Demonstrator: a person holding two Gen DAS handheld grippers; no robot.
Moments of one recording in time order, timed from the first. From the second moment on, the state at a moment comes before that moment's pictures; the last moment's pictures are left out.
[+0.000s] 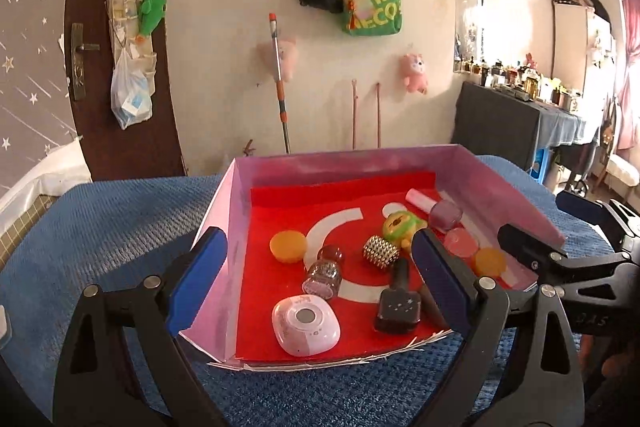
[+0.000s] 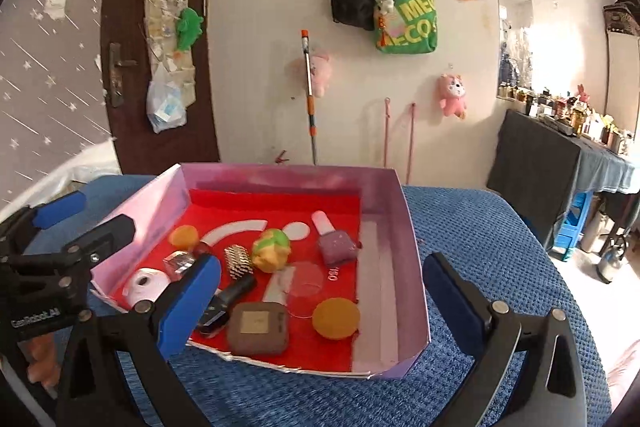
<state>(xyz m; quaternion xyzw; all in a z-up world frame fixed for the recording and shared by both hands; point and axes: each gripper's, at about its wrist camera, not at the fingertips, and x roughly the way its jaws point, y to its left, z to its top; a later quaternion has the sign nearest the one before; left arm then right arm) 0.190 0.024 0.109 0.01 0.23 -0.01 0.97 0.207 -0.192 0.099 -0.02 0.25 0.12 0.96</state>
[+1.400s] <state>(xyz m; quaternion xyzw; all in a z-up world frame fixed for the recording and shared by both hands) 0.221 0.033 0.075 0.00 0.29 0.00 0.96 0.225 -0.186 0.073 -0.05 0.26 0.09 0.96</state>
